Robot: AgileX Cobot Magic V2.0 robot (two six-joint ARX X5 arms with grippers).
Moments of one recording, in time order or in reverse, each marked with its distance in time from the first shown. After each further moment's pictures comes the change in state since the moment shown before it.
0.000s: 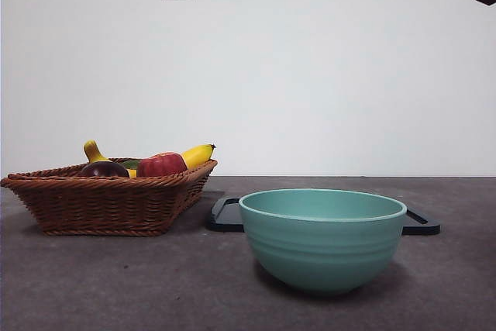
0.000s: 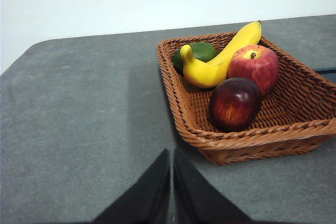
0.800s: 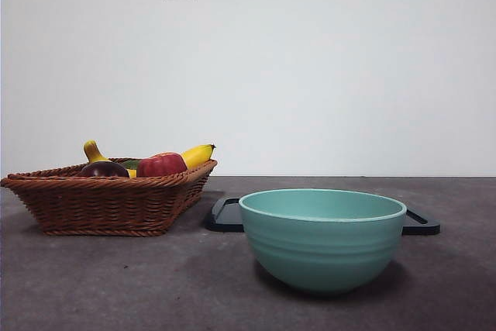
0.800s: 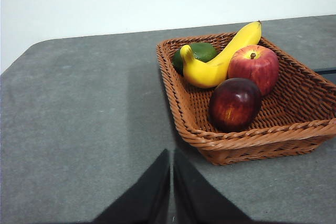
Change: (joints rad) left arm 0.000 0.000 0.000 0.000 0.000 -0.002; right arm -0.661 -0.566 -0.628 0.836 0.194 -0.171
